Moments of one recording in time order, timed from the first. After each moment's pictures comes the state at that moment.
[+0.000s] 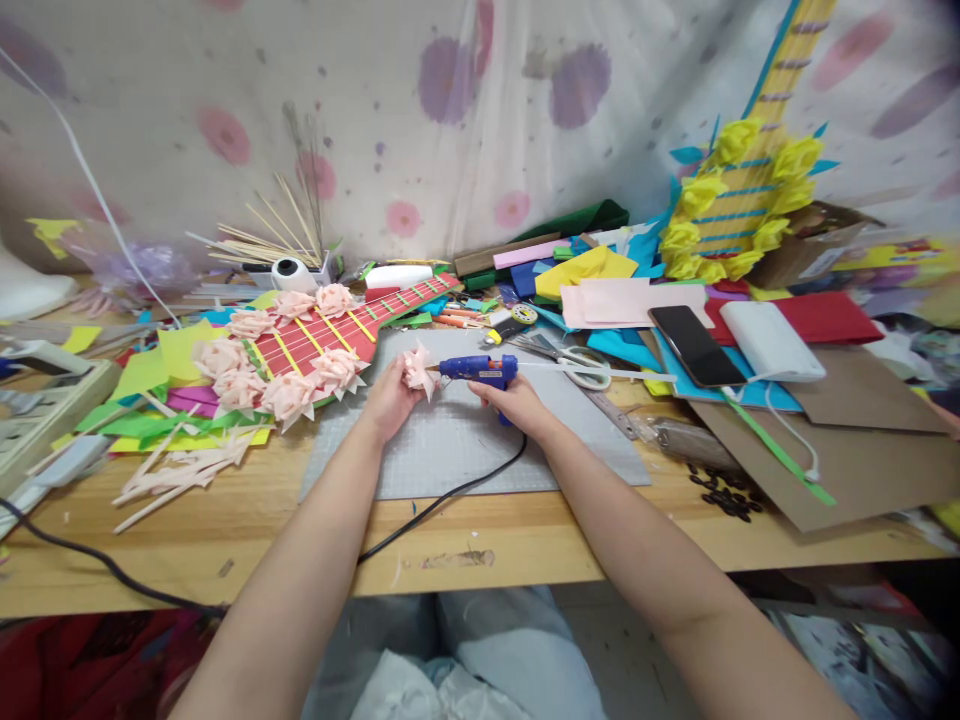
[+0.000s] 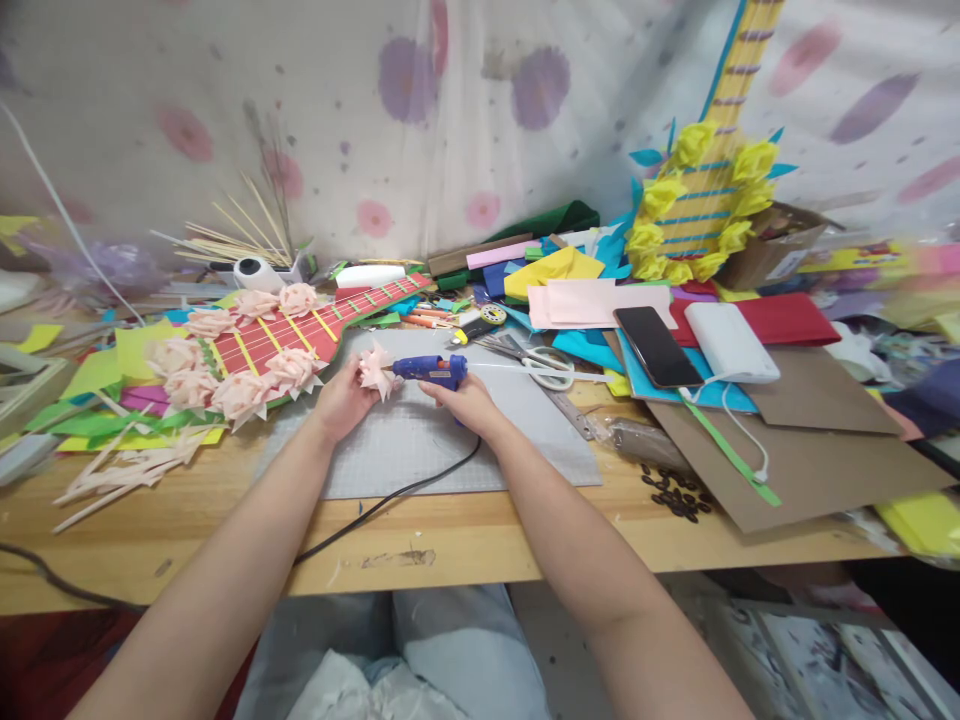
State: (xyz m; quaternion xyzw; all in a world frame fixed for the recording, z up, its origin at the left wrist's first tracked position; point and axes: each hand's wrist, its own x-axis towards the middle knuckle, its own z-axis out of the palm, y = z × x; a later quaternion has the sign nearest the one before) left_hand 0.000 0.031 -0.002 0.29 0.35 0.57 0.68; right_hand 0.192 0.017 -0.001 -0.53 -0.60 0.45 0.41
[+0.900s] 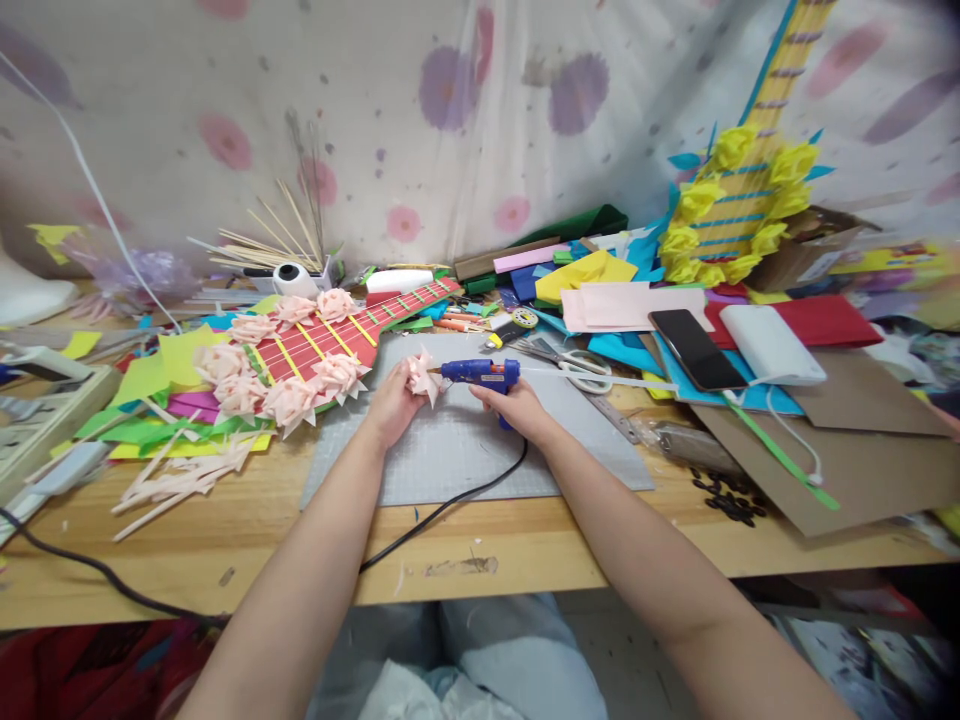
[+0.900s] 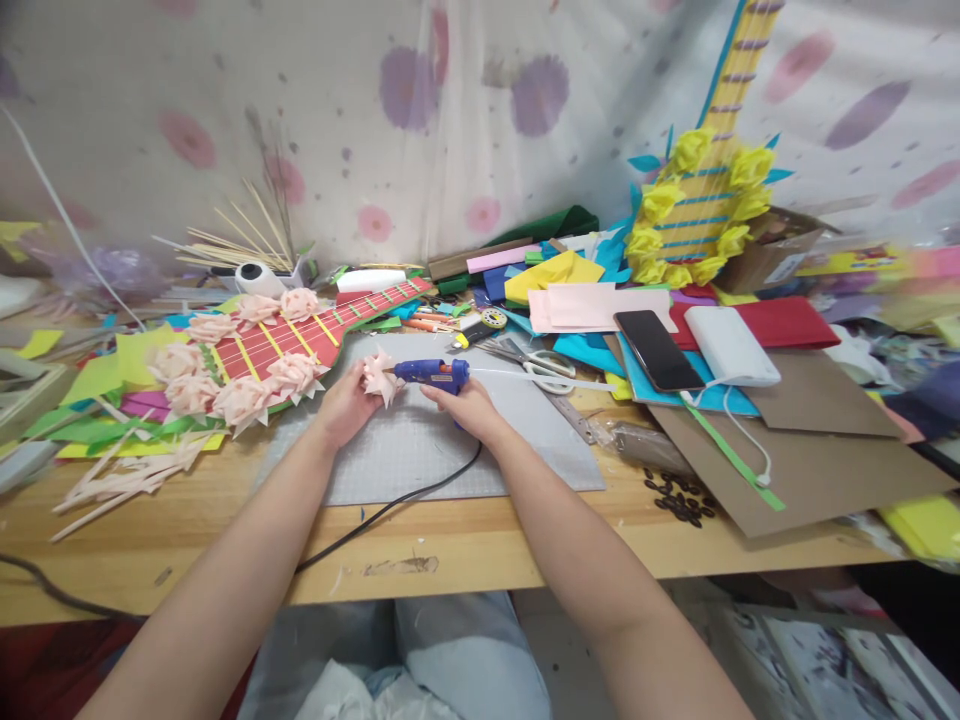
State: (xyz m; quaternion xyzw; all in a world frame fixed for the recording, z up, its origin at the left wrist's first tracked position) left_hand 0.000 0.030 -0.004 0.30 0.34 0.57 0.68; right_hand 0.189 0.015 0.002 -0.53 -0.61 0.44 0.39
